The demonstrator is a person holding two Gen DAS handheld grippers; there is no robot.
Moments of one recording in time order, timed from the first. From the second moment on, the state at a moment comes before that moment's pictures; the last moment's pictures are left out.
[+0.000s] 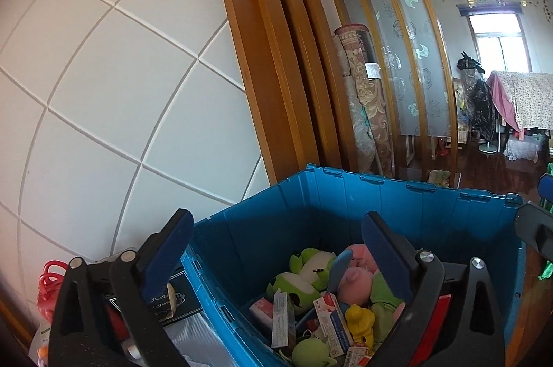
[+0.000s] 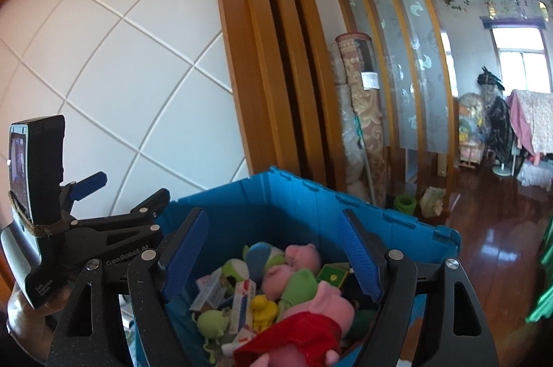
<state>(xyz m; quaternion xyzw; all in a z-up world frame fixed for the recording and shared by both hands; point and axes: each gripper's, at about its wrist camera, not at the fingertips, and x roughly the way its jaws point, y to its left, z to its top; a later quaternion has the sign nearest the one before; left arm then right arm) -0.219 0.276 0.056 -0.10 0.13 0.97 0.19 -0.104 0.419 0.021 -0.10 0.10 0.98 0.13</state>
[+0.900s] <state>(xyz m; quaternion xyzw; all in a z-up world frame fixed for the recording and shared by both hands) -0.166 0.020 -0.025 -0.15 0.08 0.98 0.01 -0.119 0.271 0.003 -0.13 0.04 0.99 -0.03</state>
